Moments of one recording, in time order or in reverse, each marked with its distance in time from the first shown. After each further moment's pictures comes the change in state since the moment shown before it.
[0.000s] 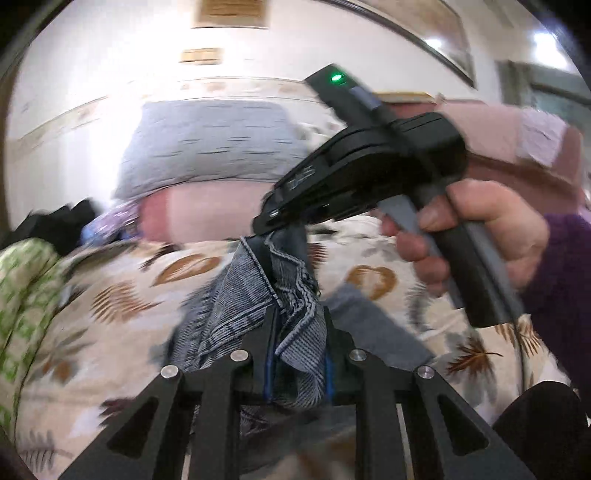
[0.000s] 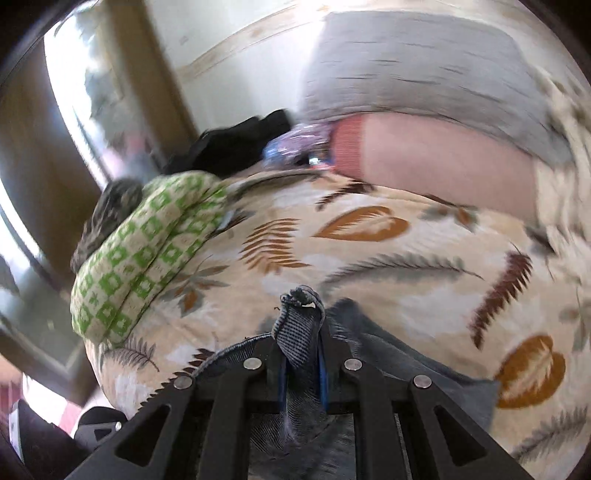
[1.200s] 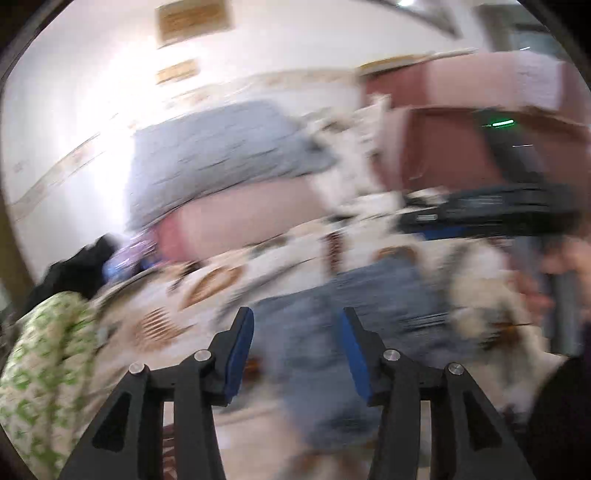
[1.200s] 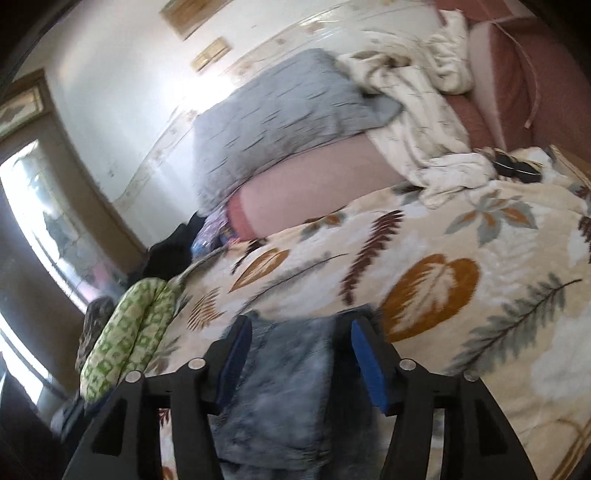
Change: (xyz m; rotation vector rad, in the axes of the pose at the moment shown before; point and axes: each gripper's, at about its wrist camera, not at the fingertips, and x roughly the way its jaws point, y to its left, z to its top) left arm 0.018 0.016 0.030 0.155 0.093 0.192; right arm -0.092 -0.103 -0.106 0.325 -0.298 -0.055
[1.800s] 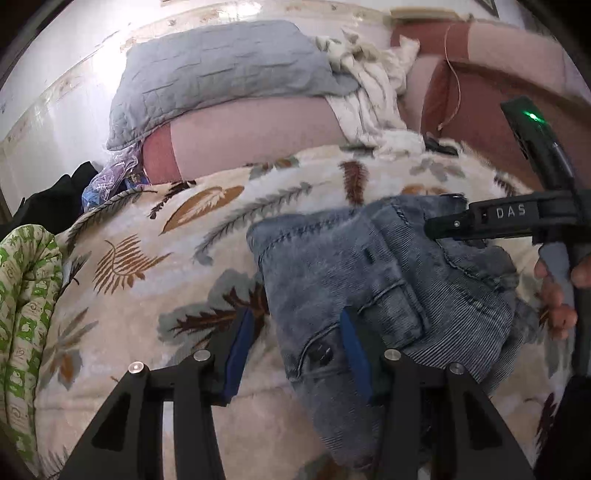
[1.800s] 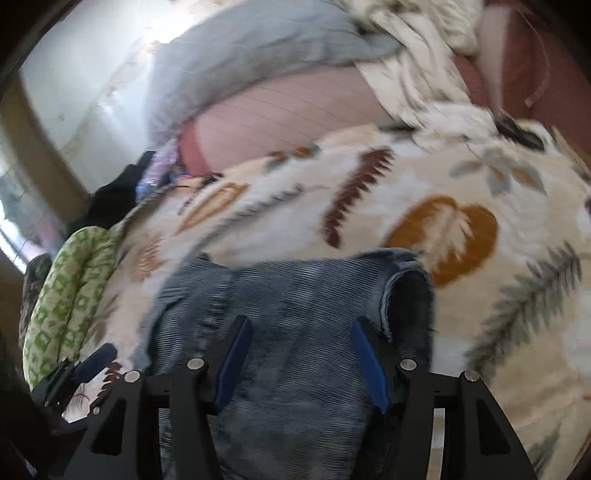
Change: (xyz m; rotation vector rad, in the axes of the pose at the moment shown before) left arm 0.082 0.005 -0.052 -0.063 0.234 -0.075; right arm 0.089 -0.024 -0.030 0.058 0.239 -0.233
